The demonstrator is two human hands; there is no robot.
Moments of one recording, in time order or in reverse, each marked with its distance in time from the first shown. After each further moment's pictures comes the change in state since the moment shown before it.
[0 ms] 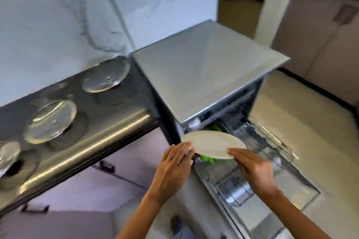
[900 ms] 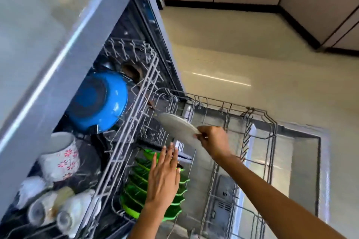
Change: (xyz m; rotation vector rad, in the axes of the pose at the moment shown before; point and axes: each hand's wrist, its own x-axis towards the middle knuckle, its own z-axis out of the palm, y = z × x) left_hand 0.118 -0.091 0.532 0.143 -0.819 0.175; right_hand -0.016 0.434 0.246 -0.065 -0.104 0.949
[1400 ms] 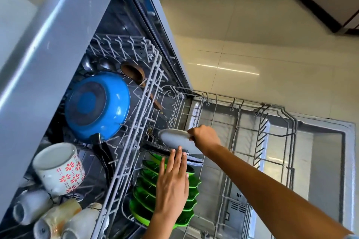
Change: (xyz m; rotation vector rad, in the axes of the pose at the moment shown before) left_hand 0.005 -0.010 0.012 0.014 0.092 0.028; right_hand 0.053 -0.013 0.061 -0.227 -0.352 -0.050
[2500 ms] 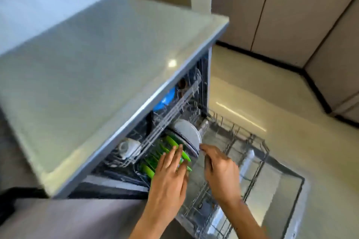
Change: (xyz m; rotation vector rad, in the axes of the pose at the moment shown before) left_hand -0.165 0.091 -0.197 -0.130 0.313 -0.177; right_hand -0.291 -0.103 -0.128 0.153 0.595 -0.267
